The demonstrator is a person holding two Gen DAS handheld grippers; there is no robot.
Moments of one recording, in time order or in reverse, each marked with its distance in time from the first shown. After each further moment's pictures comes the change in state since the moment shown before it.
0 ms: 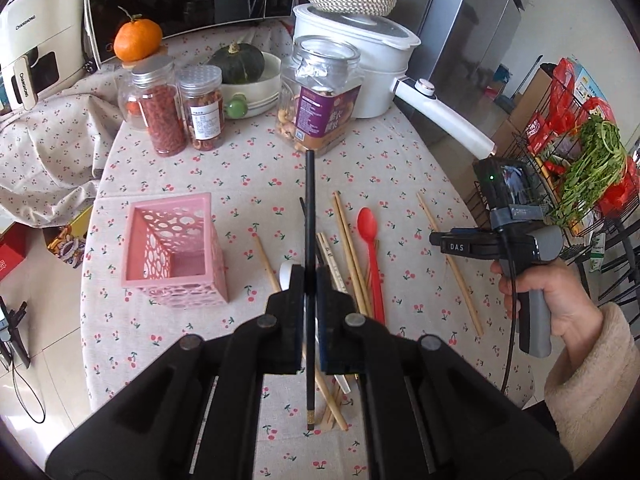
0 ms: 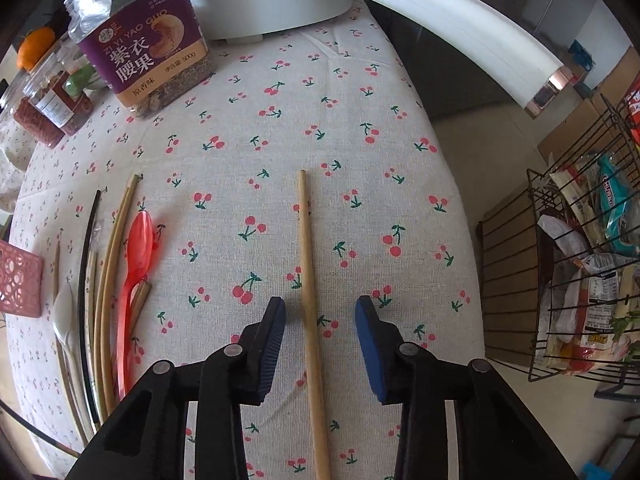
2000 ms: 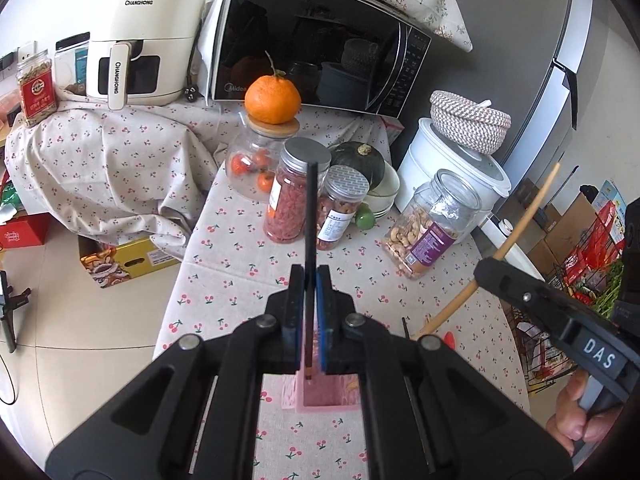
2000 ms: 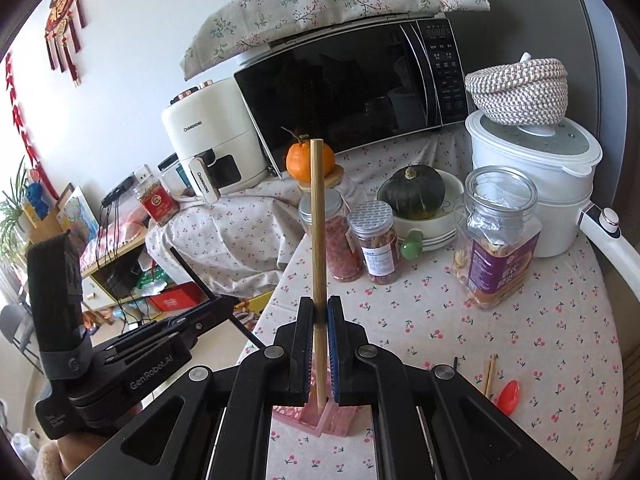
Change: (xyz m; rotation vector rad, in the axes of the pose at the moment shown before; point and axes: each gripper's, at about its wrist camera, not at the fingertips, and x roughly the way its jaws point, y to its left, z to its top) left arm -0.017 0.141 0.036 -0.247 -0.282 0.063; right arm -0.175 0.216 0.023 -0.170 -0.499 0.510
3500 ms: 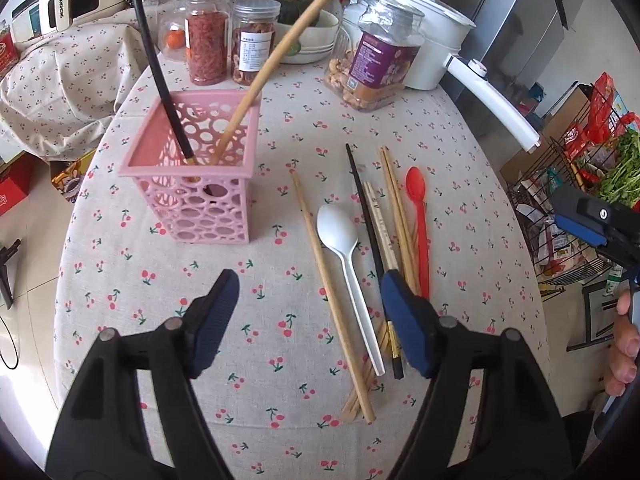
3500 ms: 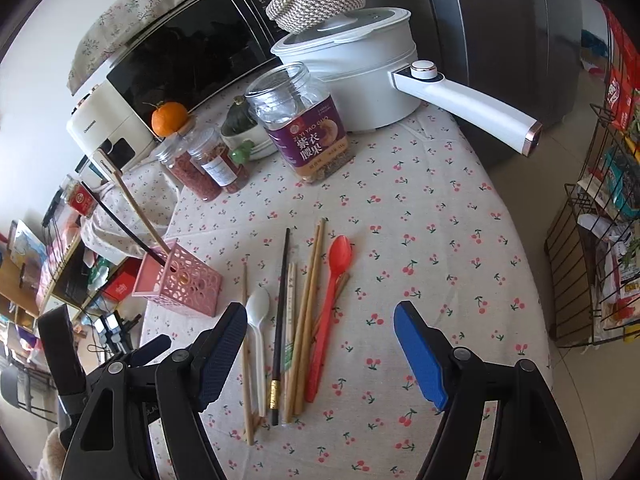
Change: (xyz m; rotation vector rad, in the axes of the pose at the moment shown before) left arm 0.029 -0.090 -0.130 0.098 0.330 0.028; right arm -0.098 -0.145 -0.095 0.255 0.194 -0.217
